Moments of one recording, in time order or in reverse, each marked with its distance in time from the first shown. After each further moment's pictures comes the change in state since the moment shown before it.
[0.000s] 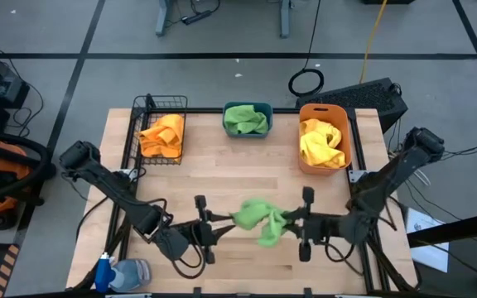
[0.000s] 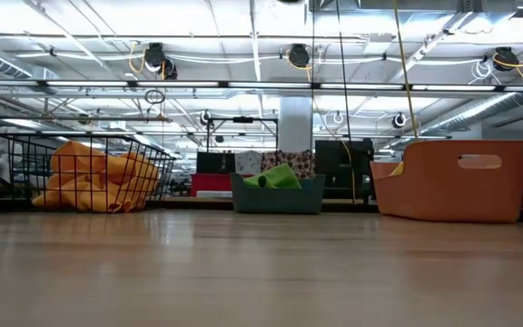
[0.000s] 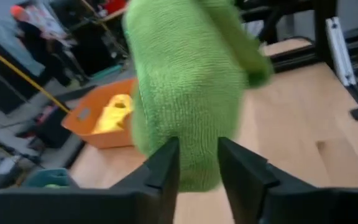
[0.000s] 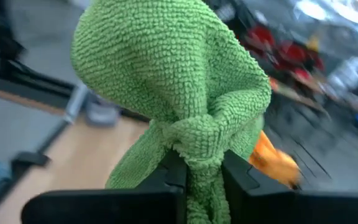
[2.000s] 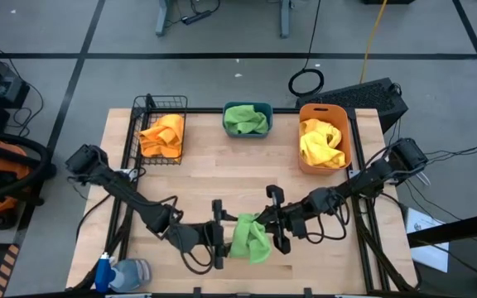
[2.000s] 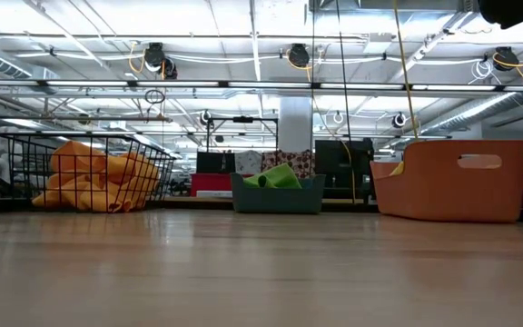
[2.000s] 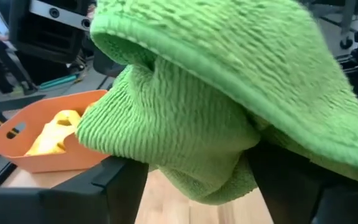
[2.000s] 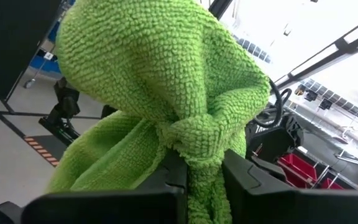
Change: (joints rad) left arm 0.075 0.082 0.001 0.210 0.242 -0.003; right arm -0.324 0.283 -0.169 0.885 -0.783 -0.401
